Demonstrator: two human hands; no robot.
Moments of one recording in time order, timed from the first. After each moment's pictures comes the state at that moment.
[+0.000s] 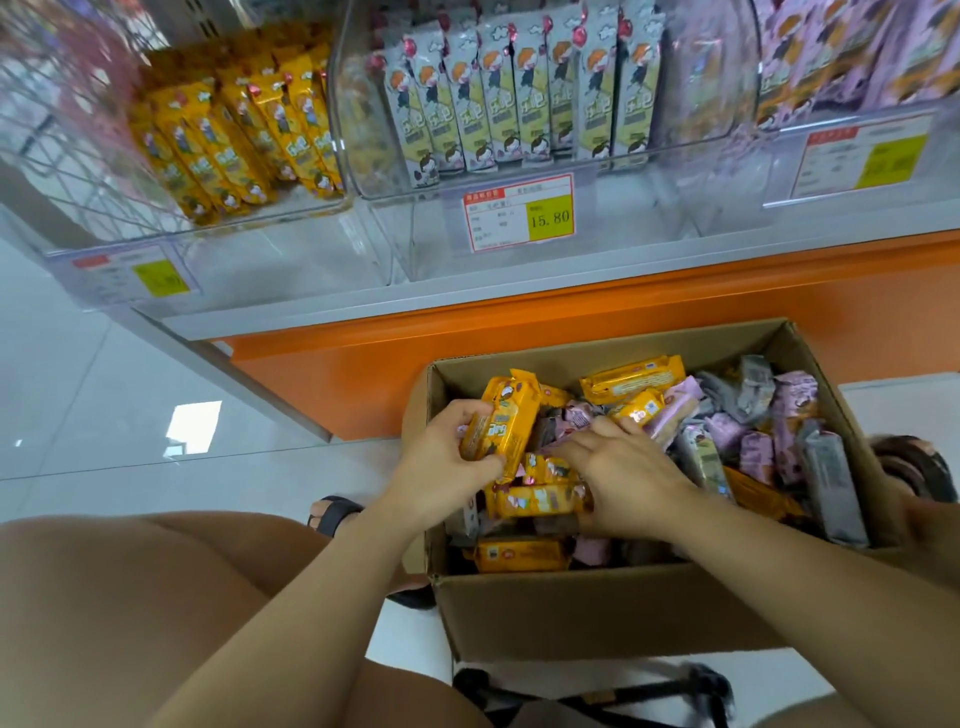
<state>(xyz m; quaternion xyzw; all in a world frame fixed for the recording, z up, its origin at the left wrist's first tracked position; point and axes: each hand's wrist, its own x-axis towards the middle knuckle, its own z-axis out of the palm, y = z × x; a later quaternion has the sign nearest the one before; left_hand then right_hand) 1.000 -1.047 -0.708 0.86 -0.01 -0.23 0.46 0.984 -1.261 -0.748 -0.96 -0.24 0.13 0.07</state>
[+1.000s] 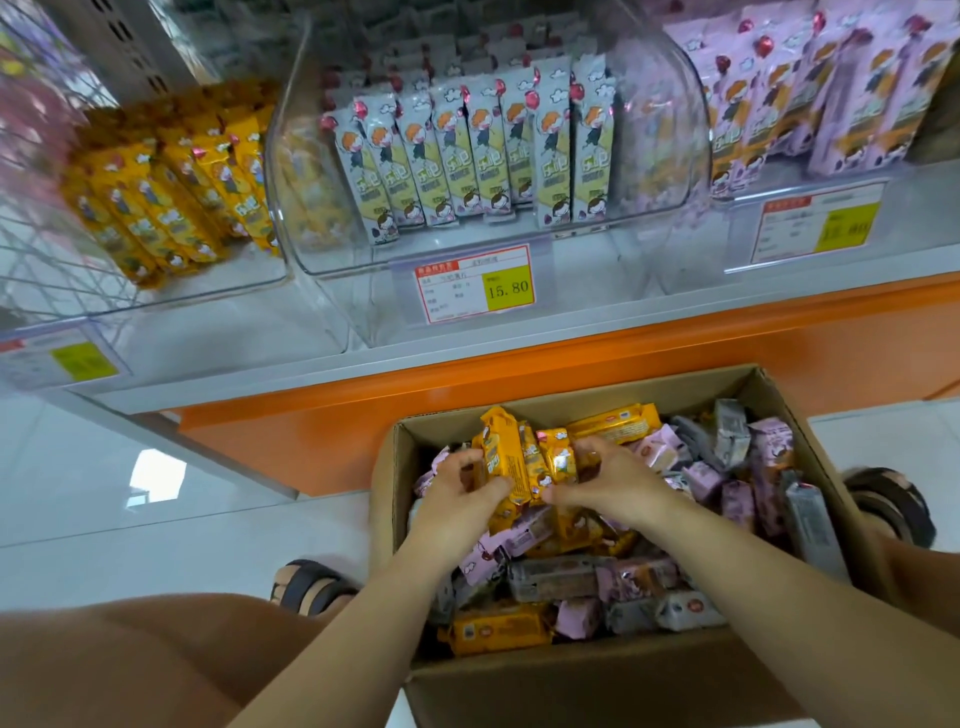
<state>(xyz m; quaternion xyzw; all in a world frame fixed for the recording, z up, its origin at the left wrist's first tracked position) 1.026 -1.097 -0.723 0.79 0.15 -0.28 0.52 1.021 -1.274 -0.737 -0.82 0.17 0.25 0.49</state>
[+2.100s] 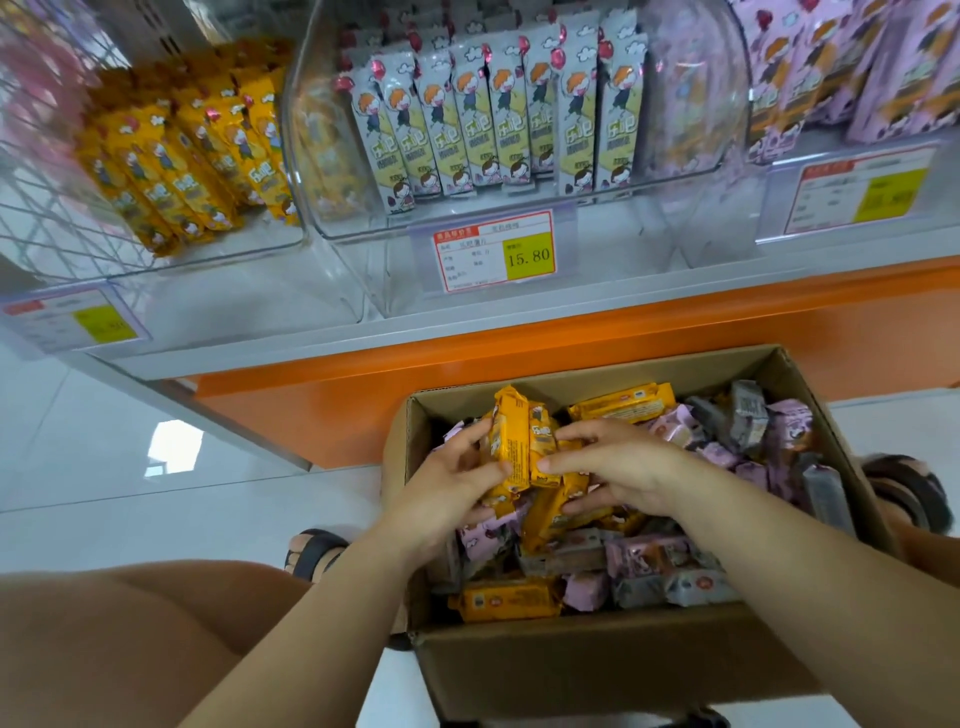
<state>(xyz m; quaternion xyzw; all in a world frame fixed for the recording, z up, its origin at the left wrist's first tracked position) 1.021 -1.076 -0.711 0.73 0.11 -0.33 0.59 1.028 -1.262 -0.721 -0.64 0.22 0.36 0.64</state>
